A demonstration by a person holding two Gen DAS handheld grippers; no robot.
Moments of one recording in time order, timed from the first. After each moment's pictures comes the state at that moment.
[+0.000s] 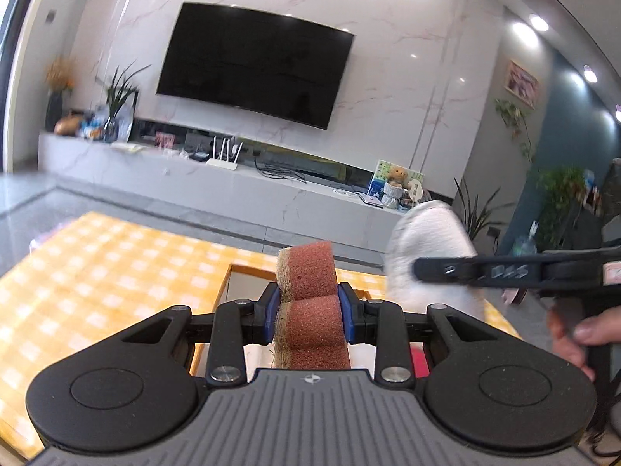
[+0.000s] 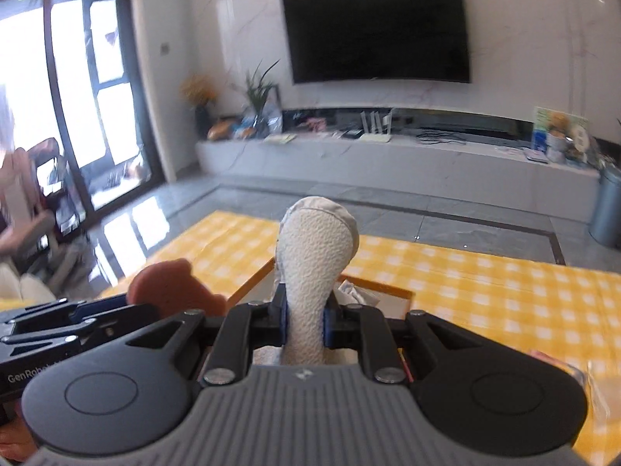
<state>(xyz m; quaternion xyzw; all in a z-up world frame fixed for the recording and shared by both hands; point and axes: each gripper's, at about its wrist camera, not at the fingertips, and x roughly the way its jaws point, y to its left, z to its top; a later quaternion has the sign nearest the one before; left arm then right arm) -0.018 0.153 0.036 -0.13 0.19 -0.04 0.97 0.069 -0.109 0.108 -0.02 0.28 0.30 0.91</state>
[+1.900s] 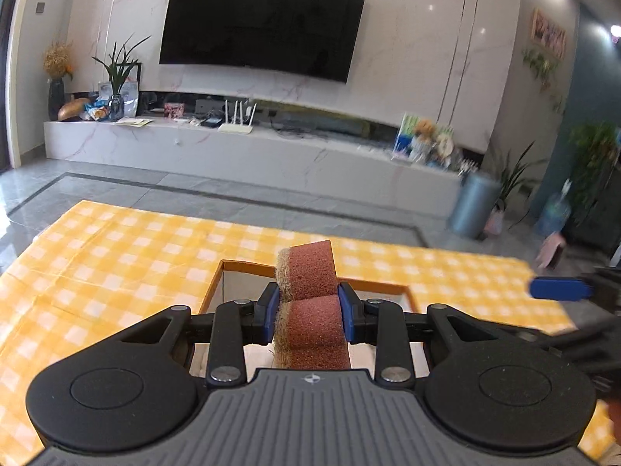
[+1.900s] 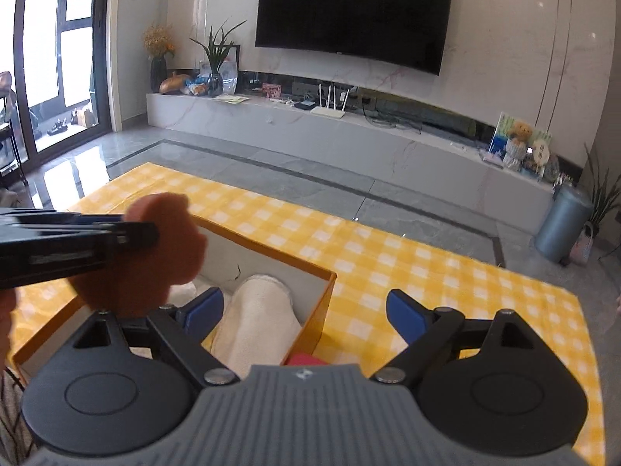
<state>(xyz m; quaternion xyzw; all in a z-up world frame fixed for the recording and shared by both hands) 0.088 0.129 0.029 -0.08 0.27 -0.01 0.96 0.120 -0.127 0.072 -0.10 0.30 0.22 0.92</state>
